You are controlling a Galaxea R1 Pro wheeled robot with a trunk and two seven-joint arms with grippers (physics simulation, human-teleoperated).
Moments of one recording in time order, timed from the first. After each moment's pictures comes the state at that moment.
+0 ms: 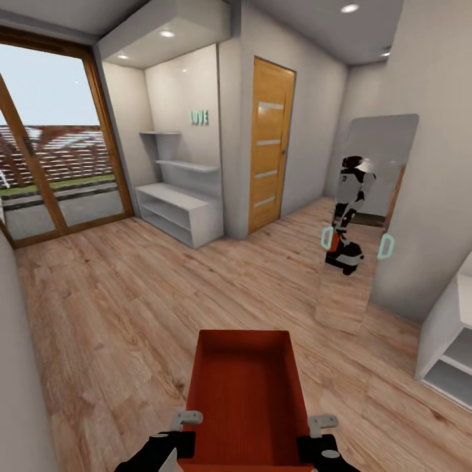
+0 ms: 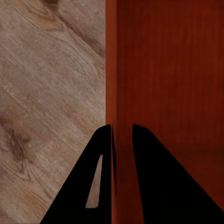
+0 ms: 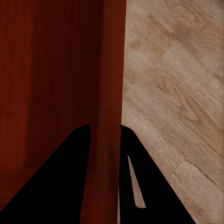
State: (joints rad) left arm -0.48 -0.13 0.00 -0.31 0.00 0.21 0.08; right arm -0.49 0.01 0.57 -0.21 -0.48 -0.03 -0.21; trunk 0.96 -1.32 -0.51
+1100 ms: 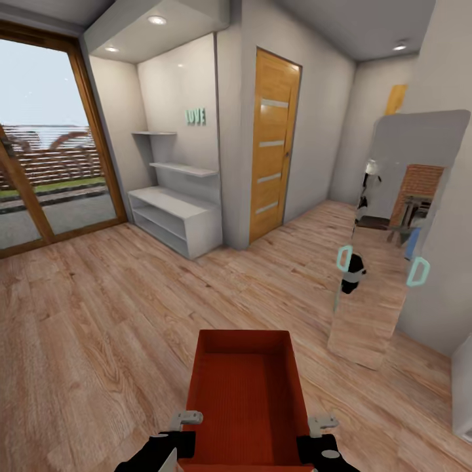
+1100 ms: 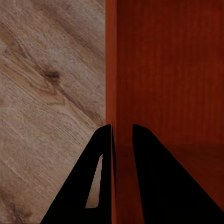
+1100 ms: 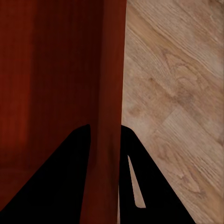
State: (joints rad) left arm -0.48 -0.13 -0.01 -0.31 0.00 0.21 0.08; right arm -0.49 0.01 0.57 -0.21 -0.48 -0.04 -0.21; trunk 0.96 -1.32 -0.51
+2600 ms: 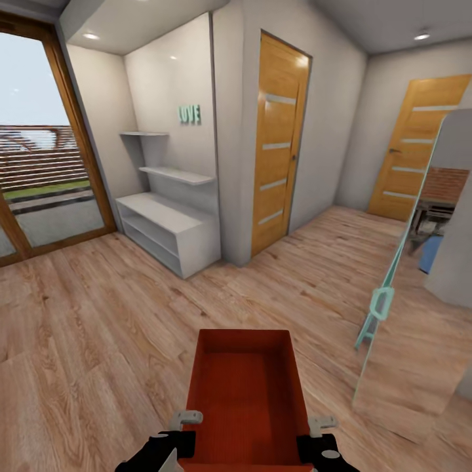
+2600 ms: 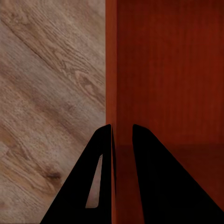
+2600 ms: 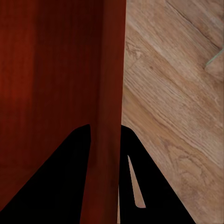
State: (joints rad) left arm -0.48 -0.13 -0.01 -0.31 0.00 0.20 0.08; right arm -0.49 0.01 0.57 -0.21 -0.48 -0.04 -0.21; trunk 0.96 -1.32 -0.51
